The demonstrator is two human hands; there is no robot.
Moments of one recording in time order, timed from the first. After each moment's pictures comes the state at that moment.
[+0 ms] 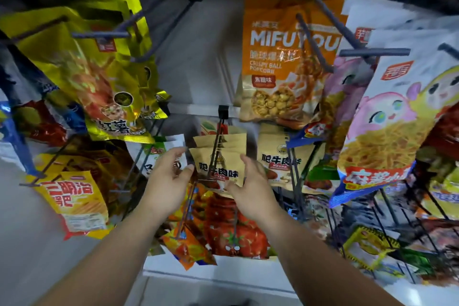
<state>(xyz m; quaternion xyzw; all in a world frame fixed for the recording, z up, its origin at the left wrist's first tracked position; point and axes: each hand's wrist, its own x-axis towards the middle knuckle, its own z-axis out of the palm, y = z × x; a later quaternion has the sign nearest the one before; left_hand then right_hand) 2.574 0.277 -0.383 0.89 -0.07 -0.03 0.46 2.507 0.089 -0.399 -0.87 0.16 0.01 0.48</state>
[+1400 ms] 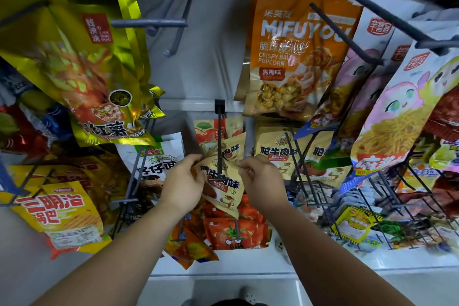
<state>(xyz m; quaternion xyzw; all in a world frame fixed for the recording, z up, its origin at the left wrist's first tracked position) 2.602 0.273 -0.422 0.90 -0.13 -0.08 0.41 2.518 0.096 -0.427 -0.92 0.14 -0.17 0.33</state>
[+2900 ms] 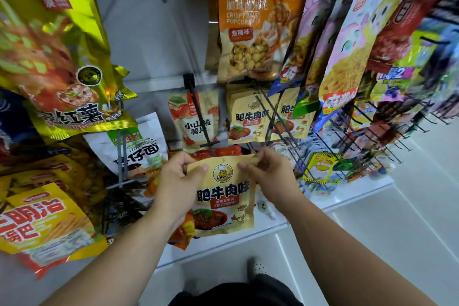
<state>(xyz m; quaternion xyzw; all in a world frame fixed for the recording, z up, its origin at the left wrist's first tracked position) 2.552 0.302 -0.422 0.73 -0.12 -0.22 0.63 2.428 0.135 -0.422 -0.74 0.31 -0.17 0.58</state>
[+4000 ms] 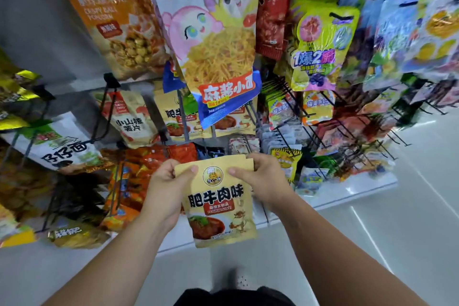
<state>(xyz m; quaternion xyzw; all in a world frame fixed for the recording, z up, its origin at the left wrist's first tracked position) 2.397 0.141 -0.429 0.69 0.01 -0.26 0.67 2.286 -0.041 -0.445 -0.69 0.28 -0.09 0.66</state>
